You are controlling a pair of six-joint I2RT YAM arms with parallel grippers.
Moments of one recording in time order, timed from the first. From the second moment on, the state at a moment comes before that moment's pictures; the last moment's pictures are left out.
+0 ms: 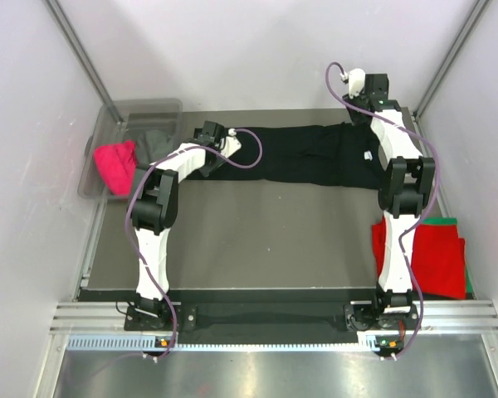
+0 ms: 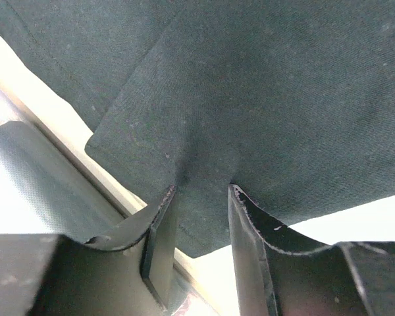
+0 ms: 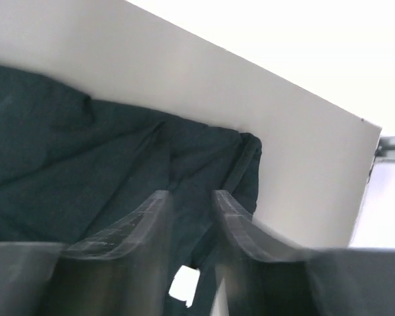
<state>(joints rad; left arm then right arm) -0.28 2.18 1.65 -0.49 -0.24 0.67 0.03 2.35 2.22 -0.53 -0.06 -0.44</state>
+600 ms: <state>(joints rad) -0.28 2.18 1.65 -0.48 -0.24 0.62 0.04 2.14 1.87 -0.60 -0.32 -0.44</state>
